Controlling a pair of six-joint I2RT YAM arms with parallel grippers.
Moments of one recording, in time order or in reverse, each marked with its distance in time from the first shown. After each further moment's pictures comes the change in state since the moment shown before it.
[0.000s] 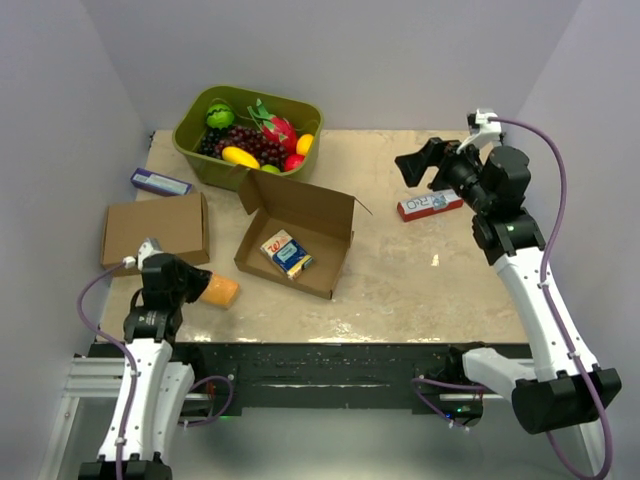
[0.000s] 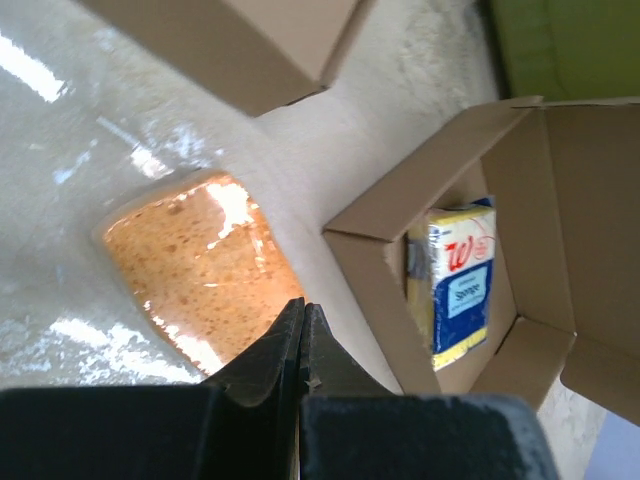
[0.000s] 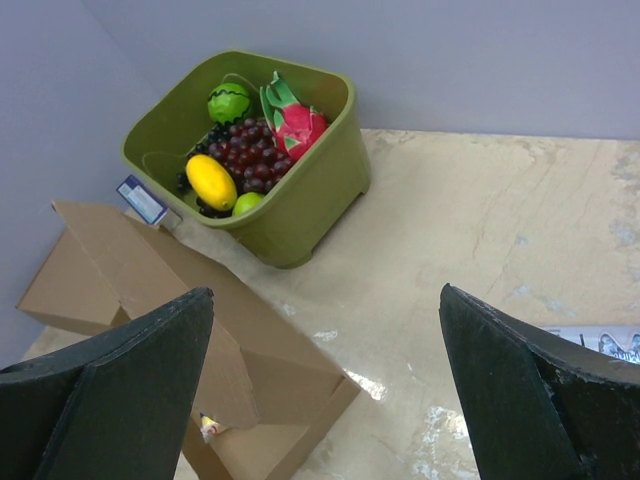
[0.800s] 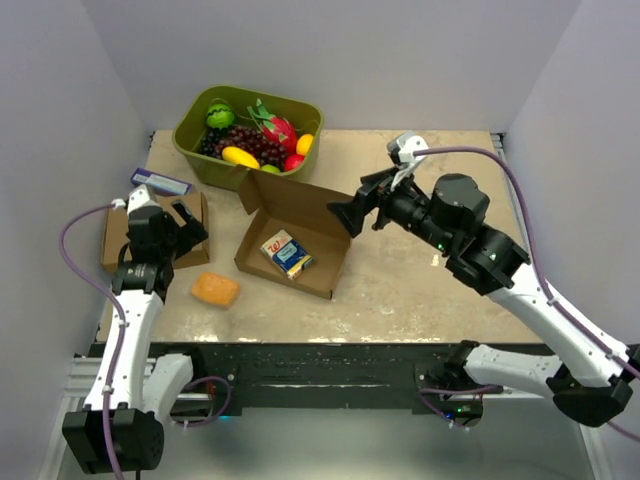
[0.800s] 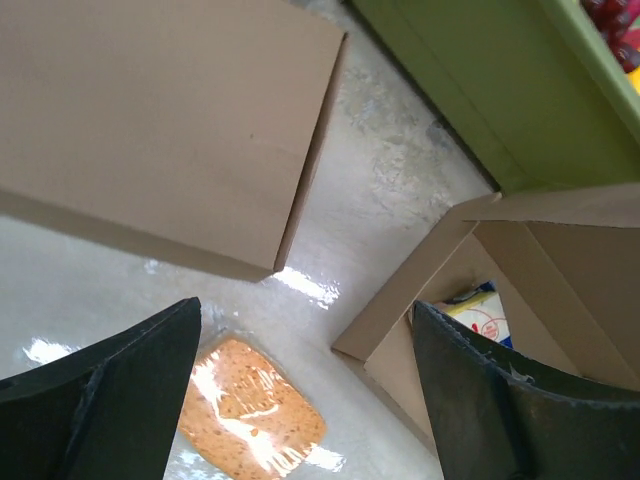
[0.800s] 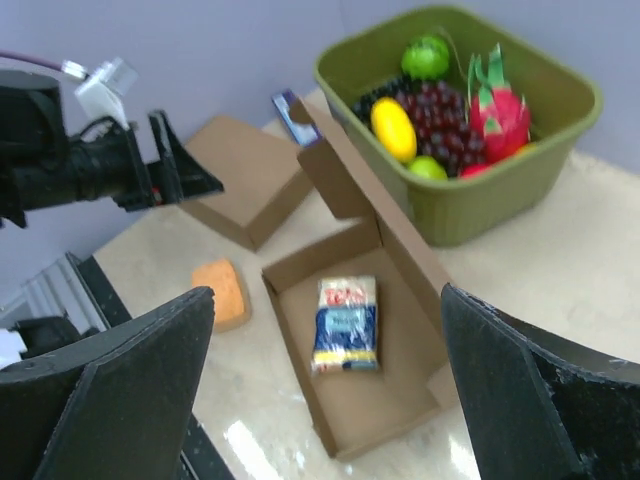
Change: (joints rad) left arm 0.015 0.330 0.316 0.102 -0.128 0.336; right arm 0.587 -0.042 0.079 -0.105 0.212 -0.141
